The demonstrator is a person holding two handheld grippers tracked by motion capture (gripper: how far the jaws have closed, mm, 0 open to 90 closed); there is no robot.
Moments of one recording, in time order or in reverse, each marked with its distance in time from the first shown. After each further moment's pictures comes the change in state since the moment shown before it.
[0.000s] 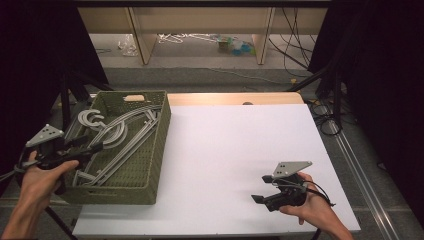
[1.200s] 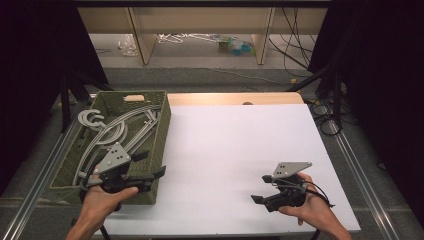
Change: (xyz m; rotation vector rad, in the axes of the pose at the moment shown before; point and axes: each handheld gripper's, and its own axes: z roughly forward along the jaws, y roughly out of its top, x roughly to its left) left arm -0.149 -0.007 0.025 -0.052 -0.286 0.163; right arm 0.000 -0.002 0.001 -0.004 0.001 0.011
